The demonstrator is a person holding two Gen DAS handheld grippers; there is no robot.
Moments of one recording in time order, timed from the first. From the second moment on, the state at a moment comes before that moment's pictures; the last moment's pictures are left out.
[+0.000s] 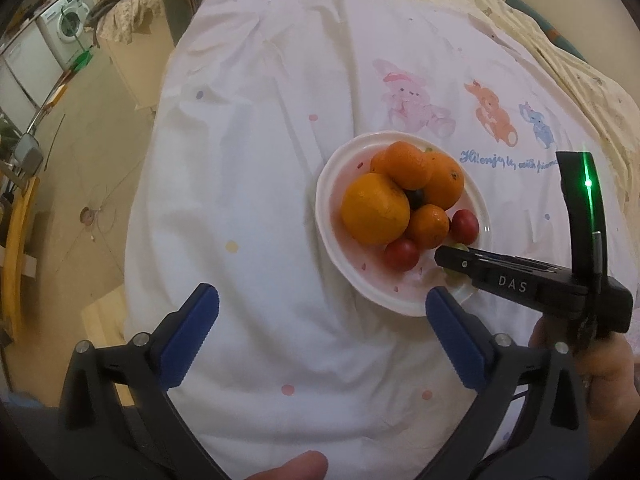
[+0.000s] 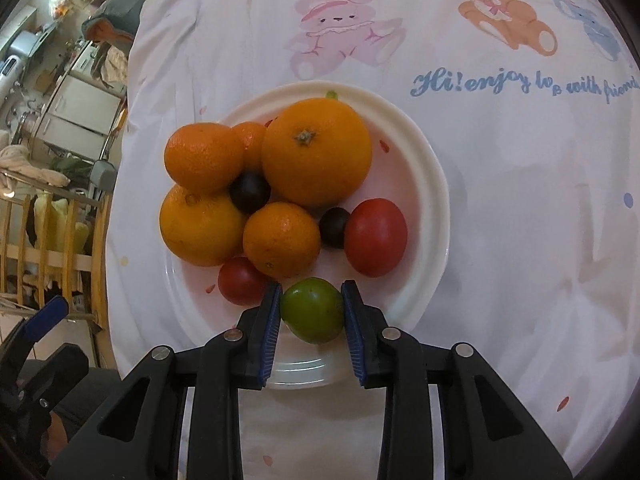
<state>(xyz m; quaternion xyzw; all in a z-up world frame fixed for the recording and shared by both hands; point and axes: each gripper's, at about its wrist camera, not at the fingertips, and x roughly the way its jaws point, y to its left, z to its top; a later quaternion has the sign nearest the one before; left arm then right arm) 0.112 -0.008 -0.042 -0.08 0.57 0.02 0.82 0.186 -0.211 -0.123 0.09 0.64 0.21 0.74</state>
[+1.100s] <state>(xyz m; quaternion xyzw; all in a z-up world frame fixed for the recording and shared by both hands) 0.028 -0.014 0.002 -0.04 0.45 0.01 0.89 0.055 -0.253 -0.002 0.04 0.45 0.14 0.88</state>
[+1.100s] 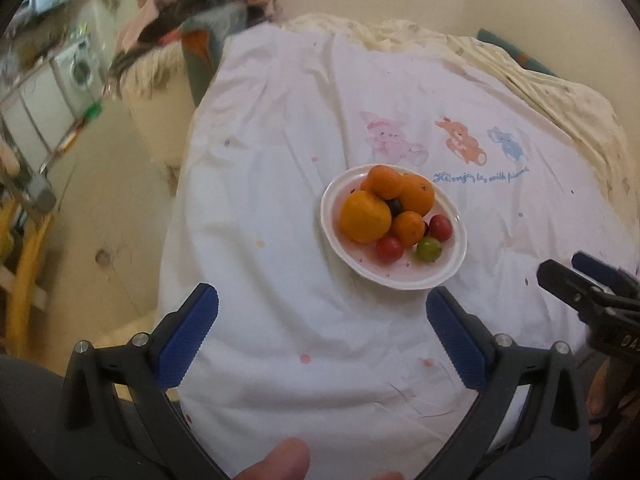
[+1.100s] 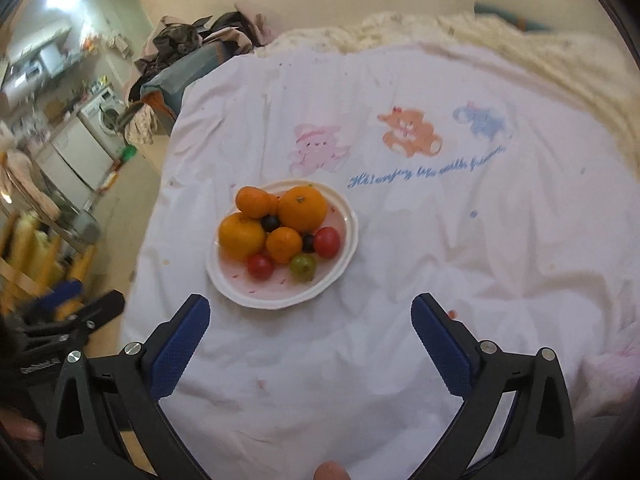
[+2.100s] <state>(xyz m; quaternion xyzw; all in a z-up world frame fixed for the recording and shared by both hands) 0.029 -0.004 0.002 -0.06 0.41 0.03 0.91 0.050 -0.249 0.001 0.03 0.39 0.10 0.92</state>
